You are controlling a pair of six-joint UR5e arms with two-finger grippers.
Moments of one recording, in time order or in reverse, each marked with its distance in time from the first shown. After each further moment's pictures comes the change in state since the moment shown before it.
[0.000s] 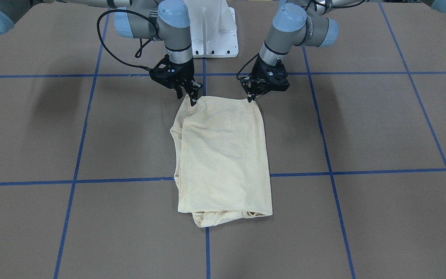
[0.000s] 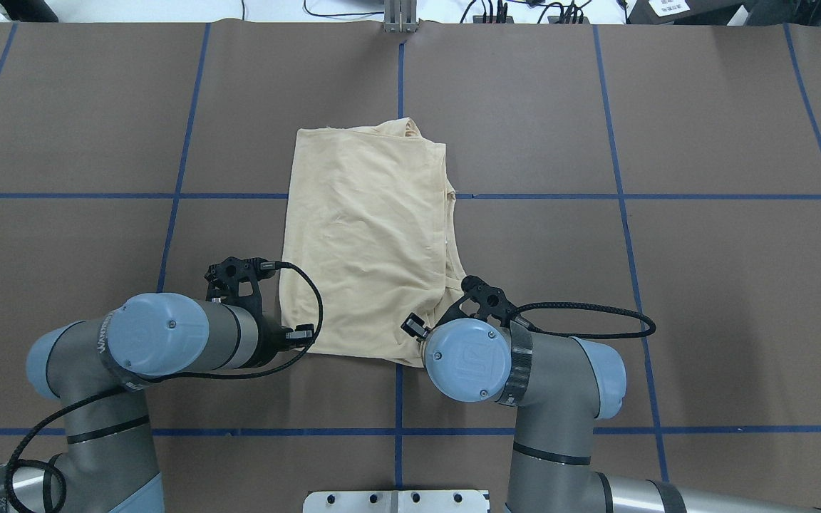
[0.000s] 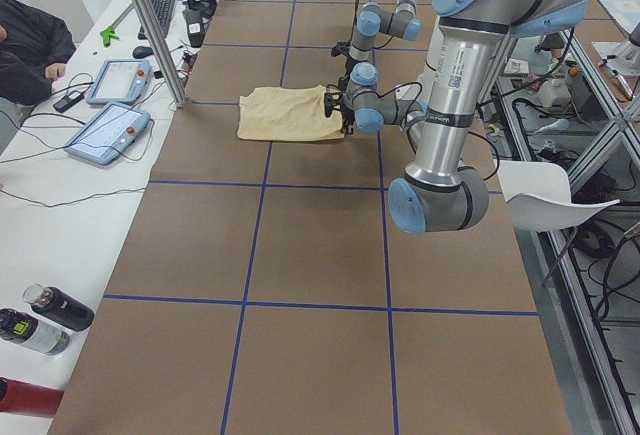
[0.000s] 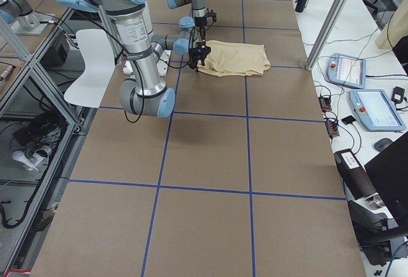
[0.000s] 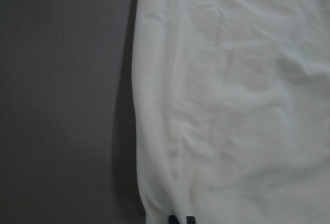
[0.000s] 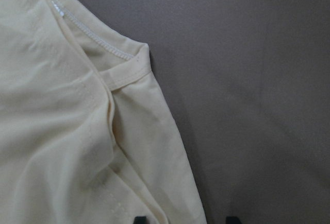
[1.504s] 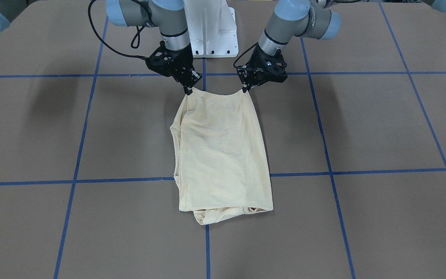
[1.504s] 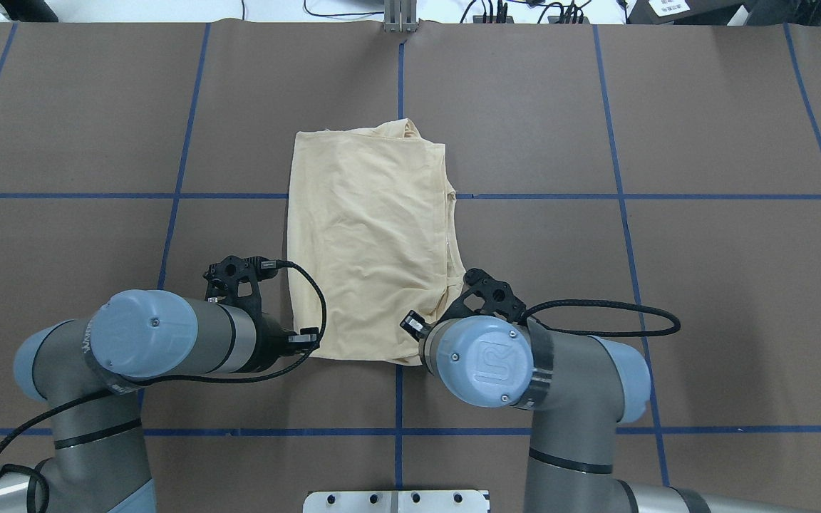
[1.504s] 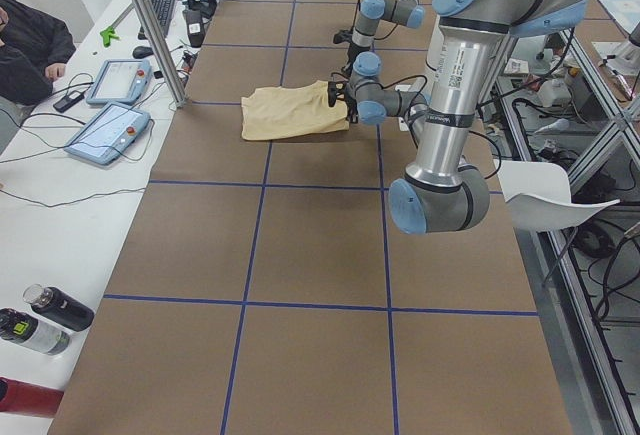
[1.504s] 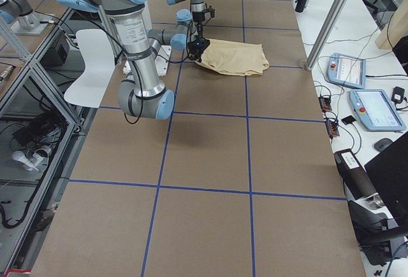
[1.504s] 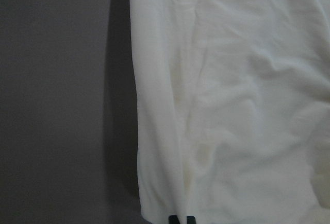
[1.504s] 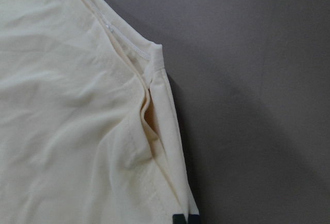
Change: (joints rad) left arm -0.002 0.009 -0.116 0.004 -0.074 -0.001; right arm 0.005 -0.066 0.192 -0.011 -0.003 0.000
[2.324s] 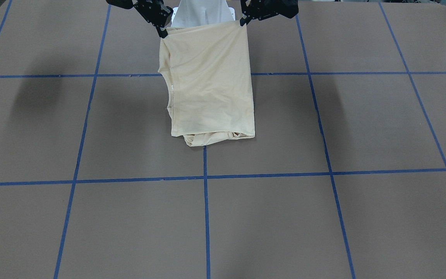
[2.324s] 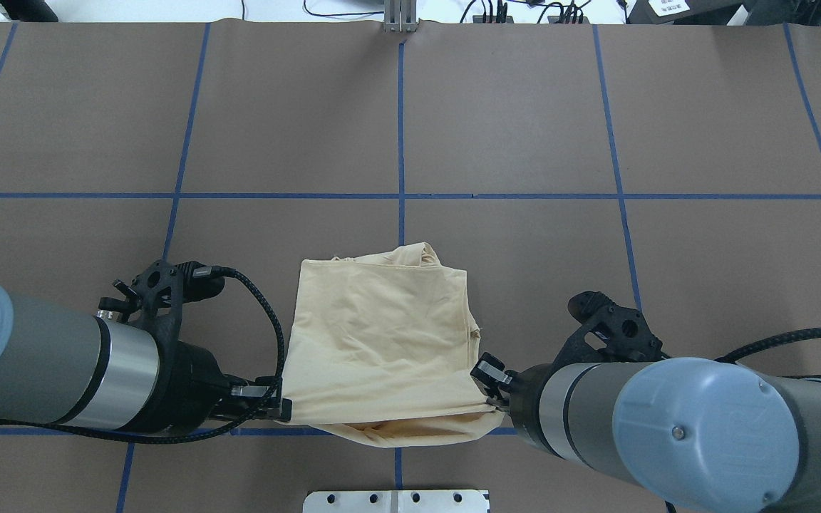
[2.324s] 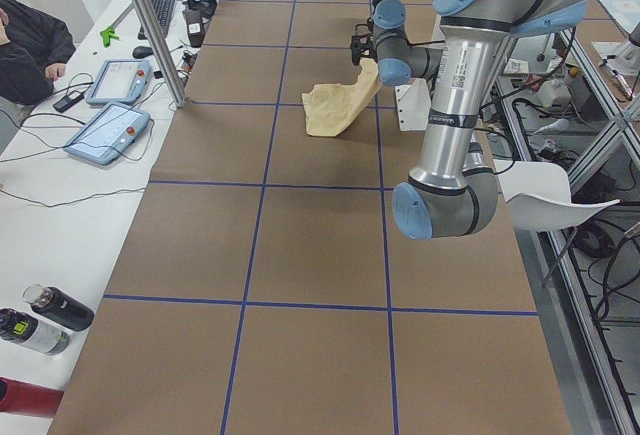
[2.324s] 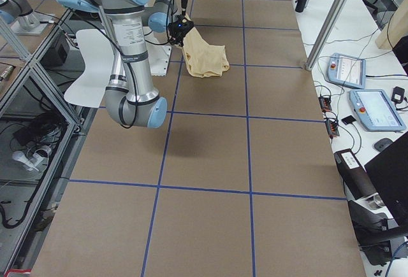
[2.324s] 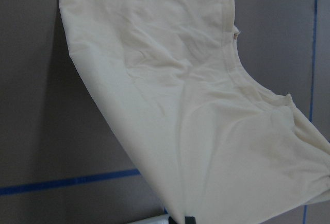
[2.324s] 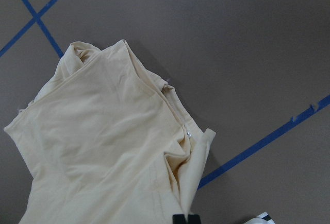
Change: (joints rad) left arm -0.026 0.014 -0.366 0.273 -0.199 -0.018; right arm -0.053 -0.081 0.423 -0.328 0.044 0.023
